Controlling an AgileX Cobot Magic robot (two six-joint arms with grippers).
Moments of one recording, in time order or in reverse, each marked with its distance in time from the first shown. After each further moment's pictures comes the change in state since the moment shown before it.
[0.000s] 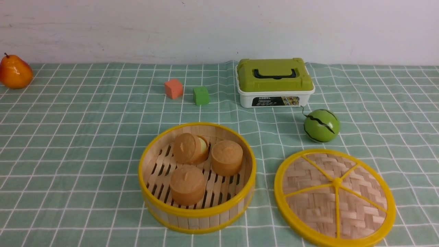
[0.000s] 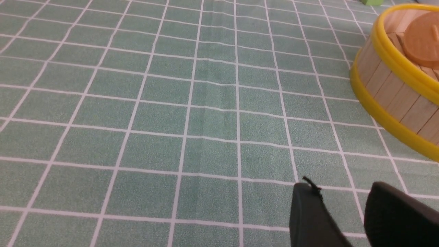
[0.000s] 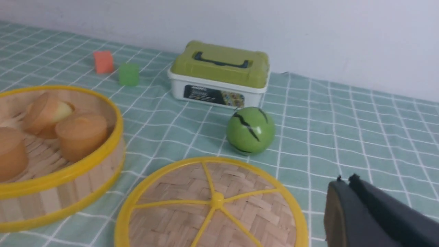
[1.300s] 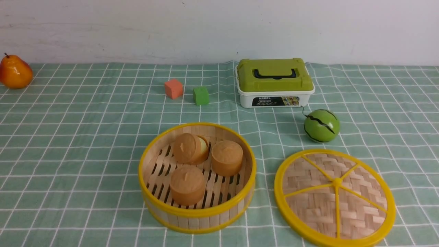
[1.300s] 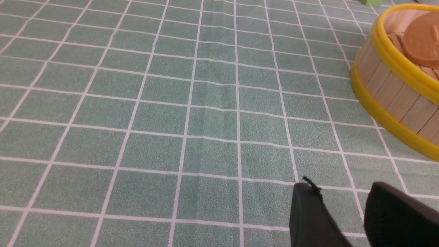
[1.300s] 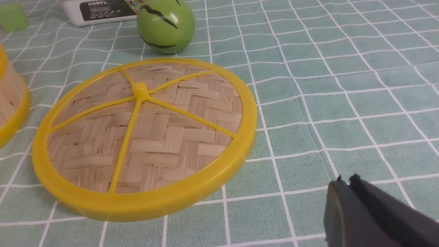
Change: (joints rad) right arm -0.158 -0.245 0.214 -0.081 0.219 0.264; left arm 0.000 0.000 0.000 0.000 0.000 0.000
